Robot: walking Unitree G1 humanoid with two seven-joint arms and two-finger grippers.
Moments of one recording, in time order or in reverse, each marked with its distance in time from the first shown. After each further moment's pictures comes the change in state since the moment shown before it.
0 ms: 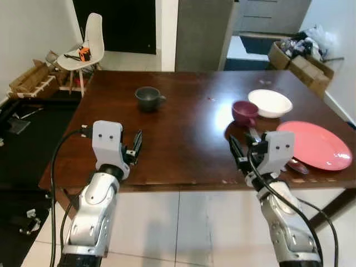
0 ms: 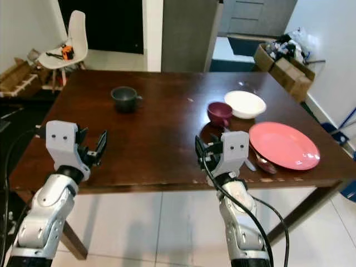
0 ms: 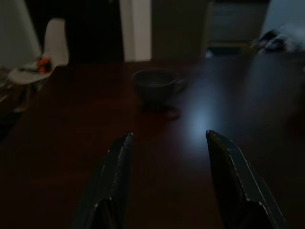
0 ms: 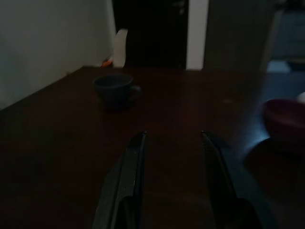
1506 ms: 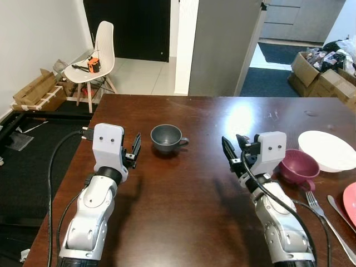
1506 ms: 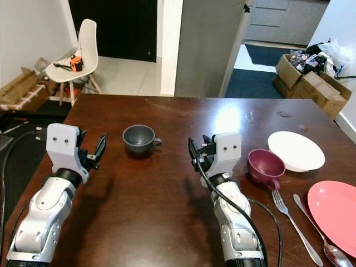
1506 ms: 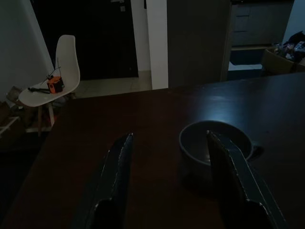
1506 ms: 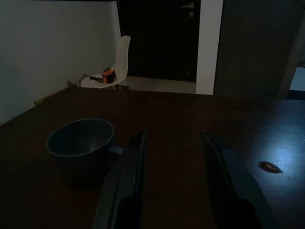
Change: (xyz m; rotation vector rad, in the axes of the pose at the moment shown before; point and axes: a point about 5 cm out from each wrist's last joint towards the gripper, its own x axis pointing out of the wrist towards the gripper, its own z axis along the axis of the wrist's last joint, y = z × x) left arm -0.002 -0.001 0.003 0.035 -0.004 -0.011; right arm 0.000 -0.003 -0.002 0.004 0.012 -0.002
